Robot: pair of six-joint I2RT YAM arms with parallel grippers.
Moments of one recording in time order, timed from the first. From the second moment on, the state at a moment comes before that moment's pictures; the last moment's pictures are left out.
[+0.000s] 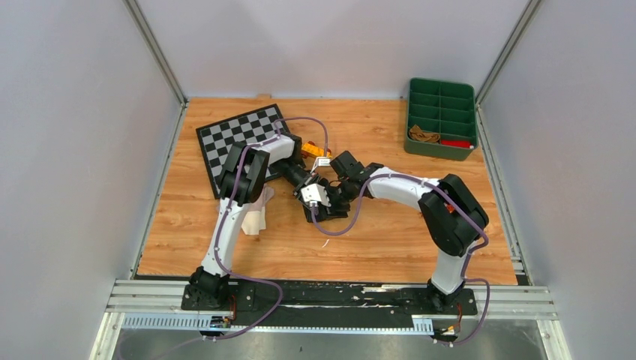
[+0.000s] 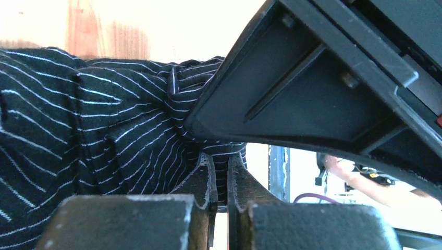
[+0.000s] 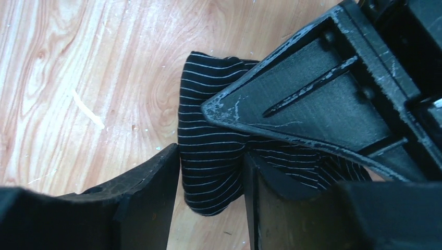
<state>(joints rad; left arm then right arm) -0.43 2.50 1.84 -1.57 1.19 1.10 0.72 1.81 1.15 -0.45 -0.59 -1.09</state>
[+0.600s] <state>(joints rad) -0.41 2.13 1.54 -1.10 0.84 0.63 0.70 2.08 1.52 -0.88 -0.75 -1.12</state>
